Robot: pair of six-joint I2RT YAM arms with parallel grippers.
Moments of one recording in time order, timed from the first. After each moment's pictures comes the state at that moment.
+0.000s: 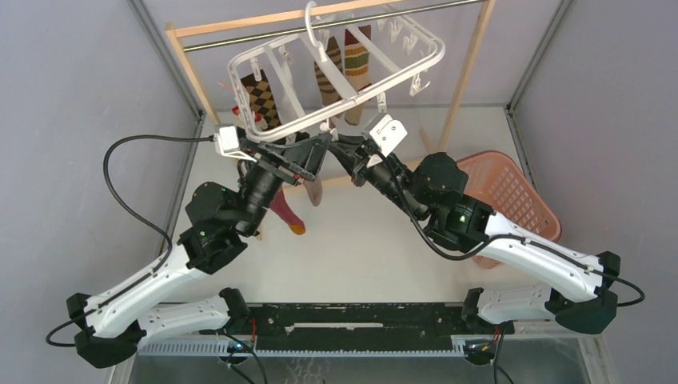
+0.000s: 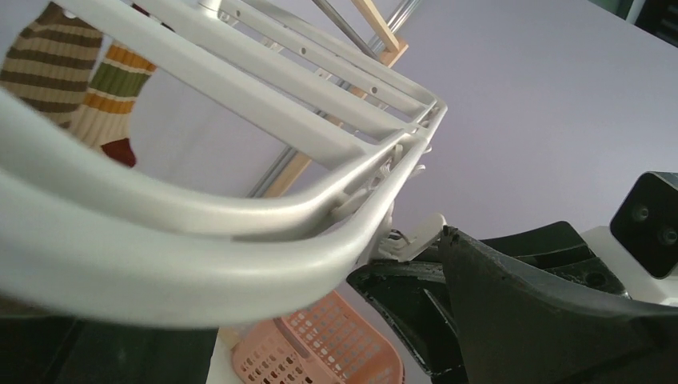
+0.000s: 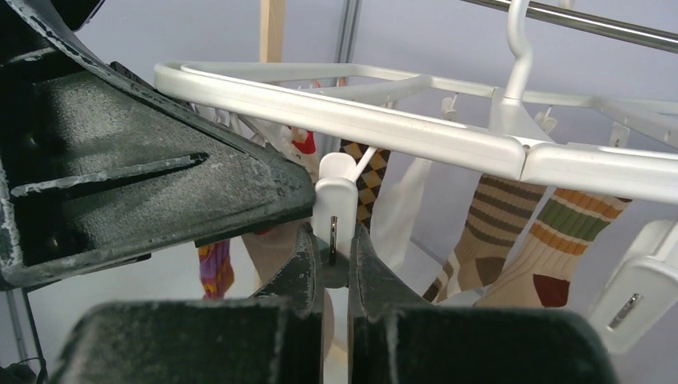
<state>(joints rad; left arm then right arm) -0.99 0.88 1.04 0.25 -0.43 -0.59 1.13 1.18 1.35 0.06 0.24 -0.23</state>
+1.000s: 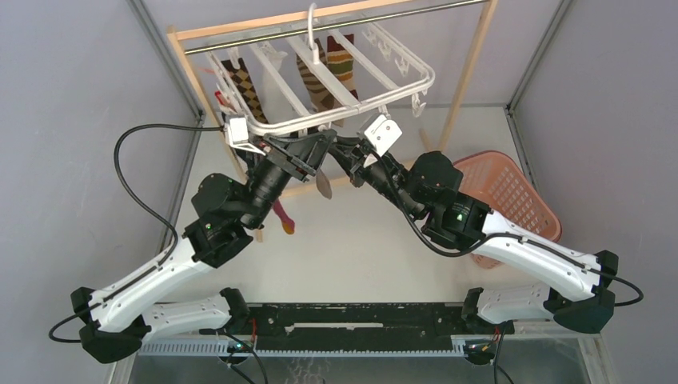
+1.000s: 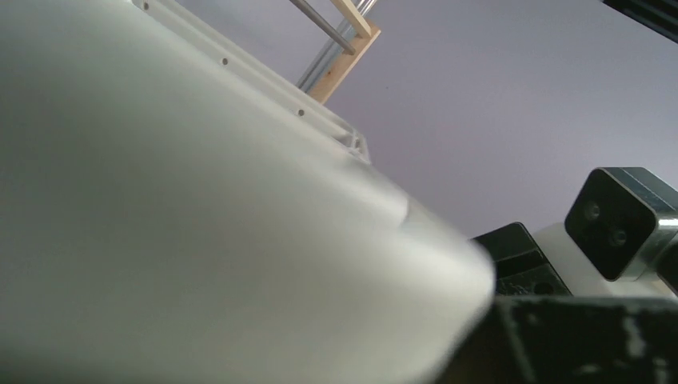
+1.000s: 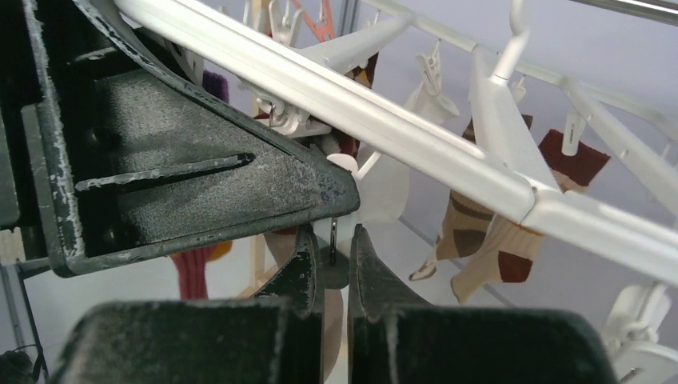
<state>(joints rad) -0.98 0.95 1.12 0.25 -0.34 -0.62 1.12 1.20 1.35 0.05 0.24 -0.22</state>
